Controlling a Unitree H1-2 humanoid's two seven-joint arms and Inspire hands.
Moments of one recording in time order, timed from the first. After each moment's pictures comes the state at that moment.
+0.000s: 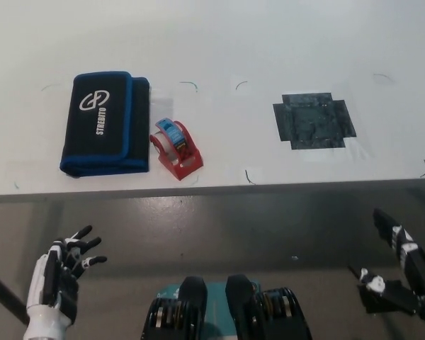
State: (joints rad) left_arm -0.02 0.00 0.24 -0.02 -0.34 0.17 0.01; right_arm 0.03 -0.27 0.02 0.00 -0.01 -0.15 0.15
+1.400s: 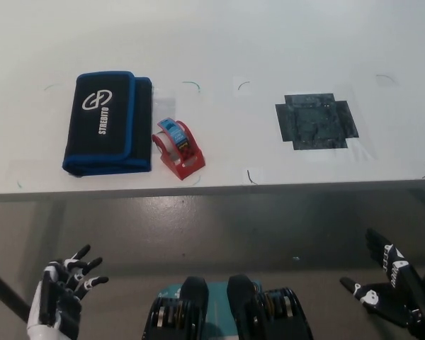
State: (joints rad) left_arm 0.03 -0.01 0.27 -0.02 -0.43 0.23 0.00; right_arm 0.04 -0.24 0.02 0.07 0.02 -0.14 0.17
